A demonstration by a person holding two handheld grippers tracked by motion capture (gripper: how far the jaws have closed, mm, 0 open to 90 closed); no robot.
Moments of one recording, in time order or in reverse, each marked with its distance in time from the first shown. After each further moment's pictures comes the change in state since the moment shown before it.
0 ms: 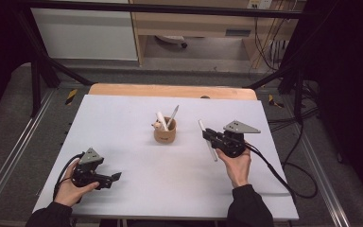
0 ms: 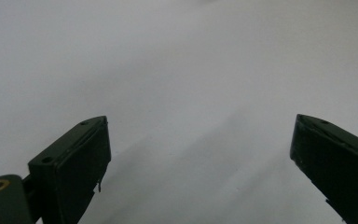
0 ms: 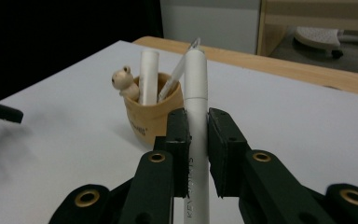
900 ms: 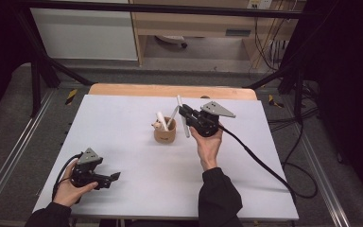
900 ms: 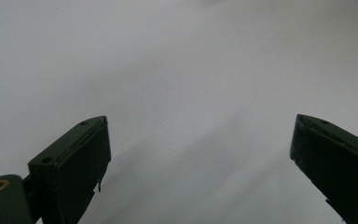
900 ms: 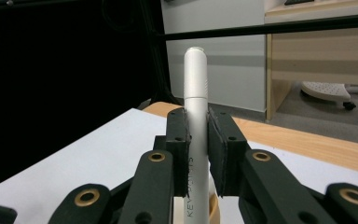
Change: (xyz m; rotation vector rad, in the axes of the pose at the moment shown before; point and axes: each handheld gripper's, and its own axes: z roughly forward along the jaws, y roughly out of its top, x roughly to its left) left arm 0.002 -0.002 -0.002 -0.009 -0.001 -0.008; right arm 0.029 0.046 0.070 -0.227 0.022 0.024
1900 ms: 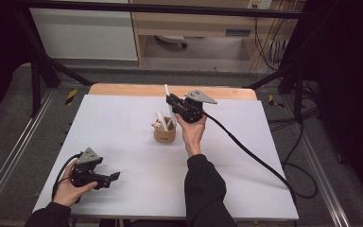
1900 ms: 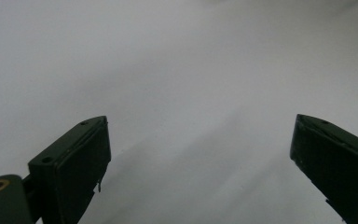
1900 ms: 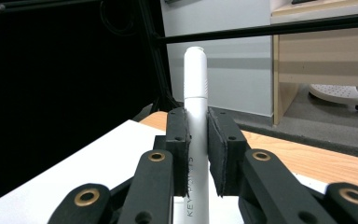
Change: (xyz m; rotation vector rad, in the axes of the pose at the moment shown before) left arm 0.002 0.000 0.000 -0.001 -0.002 0.000; right arm -0.004 0.003 0.067 -0.012 0.011 0.015
